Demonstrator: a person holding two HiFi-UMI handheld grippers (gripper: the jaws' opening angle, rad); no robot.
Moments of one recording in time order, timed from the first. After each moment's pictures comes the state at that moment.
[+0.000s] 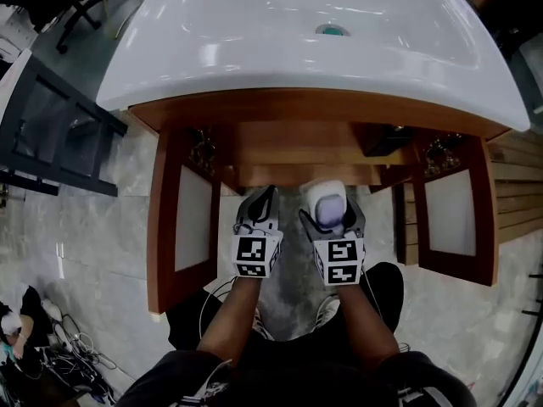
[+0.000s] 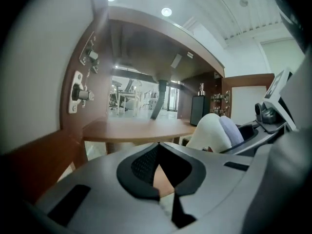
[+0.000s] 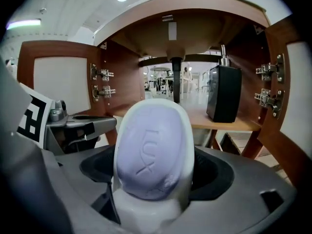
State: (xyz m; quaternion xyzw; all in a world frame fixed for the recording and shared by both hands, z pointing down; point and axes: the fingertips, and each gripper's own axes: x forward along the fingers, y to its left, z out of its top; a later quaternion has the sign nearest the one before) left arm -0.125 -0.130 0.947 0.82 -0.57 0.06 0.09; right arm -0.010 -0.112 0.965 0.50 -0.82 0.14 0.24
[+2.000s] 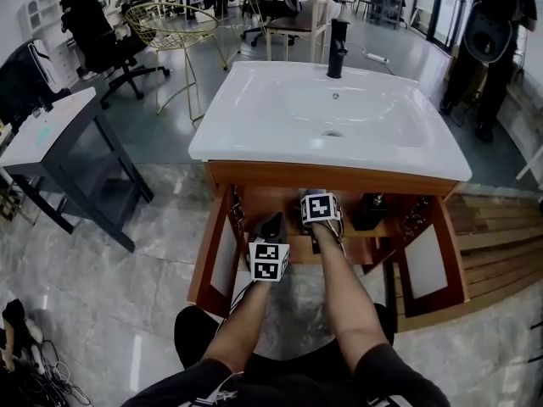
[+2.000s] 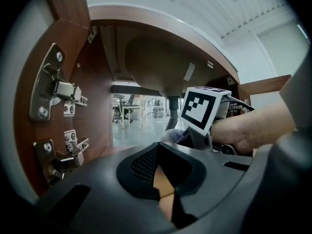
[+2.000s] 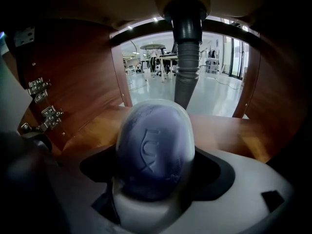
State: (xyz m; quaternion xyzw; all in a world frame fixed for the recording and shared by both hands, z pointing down) left arm -0.149 -0.207 0.875 0.80 -0.60 0.05 0.03; right arm -0.062 -0.299 0.945 0.50 -0.77 0.24 0.32
